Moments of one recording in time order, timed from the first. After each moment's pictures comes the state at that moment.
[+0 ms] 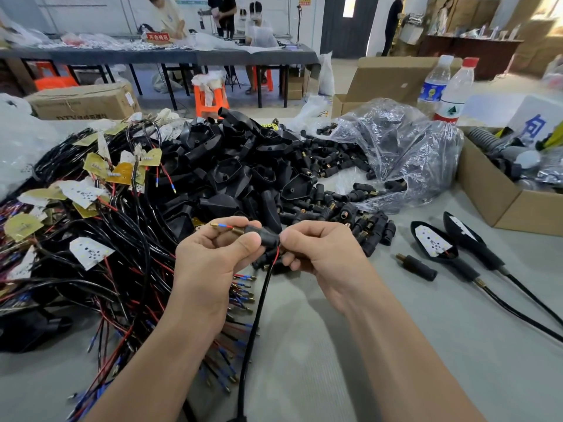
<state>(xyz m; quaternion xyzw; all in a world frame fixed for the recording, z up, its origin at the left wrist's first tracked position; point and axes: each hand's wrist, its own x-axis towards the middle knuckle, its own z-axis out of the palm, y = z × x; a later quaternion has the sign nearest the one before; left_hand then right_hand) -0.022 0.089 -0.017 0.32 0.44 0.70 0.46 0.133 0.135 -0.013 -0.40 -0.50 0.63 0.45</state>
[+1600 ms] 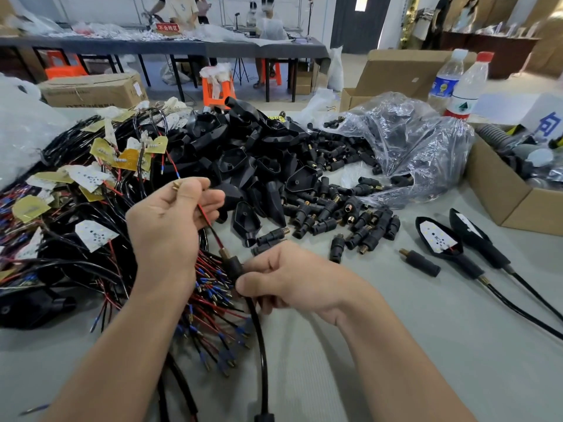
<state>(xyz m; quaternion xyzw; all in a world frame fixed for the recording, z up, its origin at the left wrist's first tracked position) -0.053 0.101 -0.005 0.36 0.53 0.74 0.23 0.118 0.111 -0.006 -0.34 -0.69 0.61 0.17</state>
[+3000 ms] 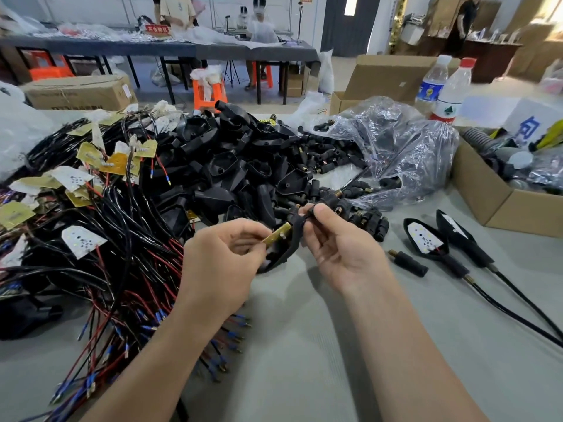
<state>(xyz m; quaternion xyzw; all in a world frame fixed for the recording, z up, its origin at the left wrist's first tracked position) -0.008 0.086 -0.023 0.57 0.59 0.54 0.18 0.152 0.156 -0.020 -0.33 -0.21 0.74 0.55</state>
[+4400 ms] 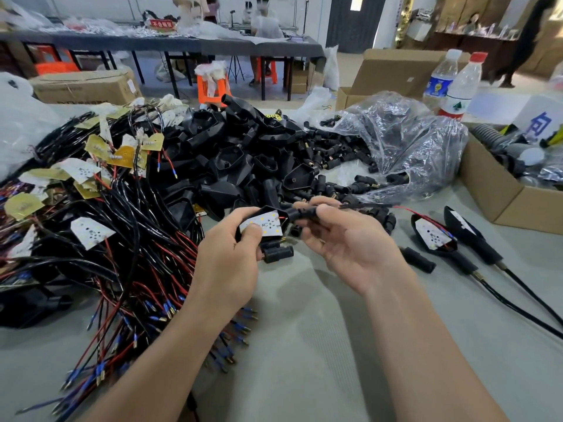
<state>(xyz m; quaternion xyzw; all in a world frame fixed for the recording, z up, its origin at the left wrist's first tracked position) -0.015 0.092 -0.038 0.51 0.61 0.54 0.28 0.157 0.152 -0.014 -0.32 -0.32 0.74 0.50</state>
